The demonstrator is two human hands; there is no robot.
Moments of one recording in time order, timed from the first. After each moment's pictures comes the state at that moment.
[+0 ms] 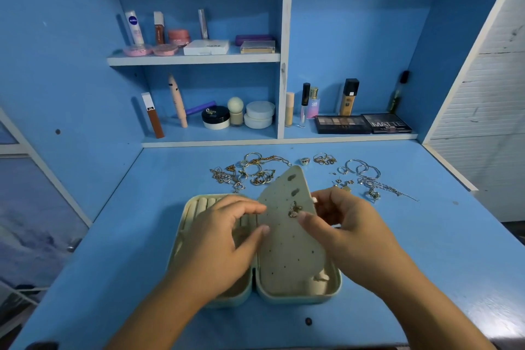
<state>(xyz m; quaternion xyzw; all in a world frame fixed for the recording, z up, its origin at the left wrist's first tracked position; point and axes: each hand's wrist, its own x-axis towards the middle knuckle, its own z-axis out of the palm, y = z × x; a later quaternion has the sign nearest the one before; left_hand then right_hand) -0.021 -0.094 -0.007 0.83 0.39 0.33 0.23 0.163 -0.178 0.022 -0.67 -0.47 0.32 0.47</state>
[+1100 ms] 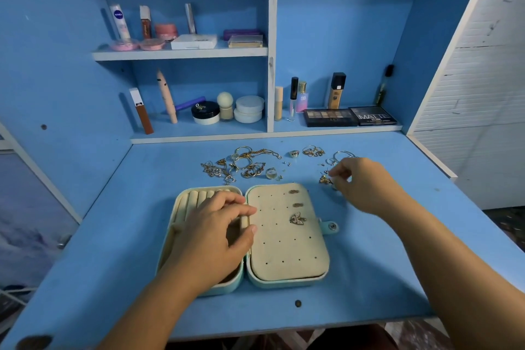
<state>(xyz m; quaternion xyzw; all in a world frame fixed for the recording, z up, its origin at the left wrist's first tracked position) -0.024 -0.086 -0.035 0.87 0.39 0.27 0.17 0.254 -0.130 0.001 -0.81 -0.52 0.12 0.24</state>
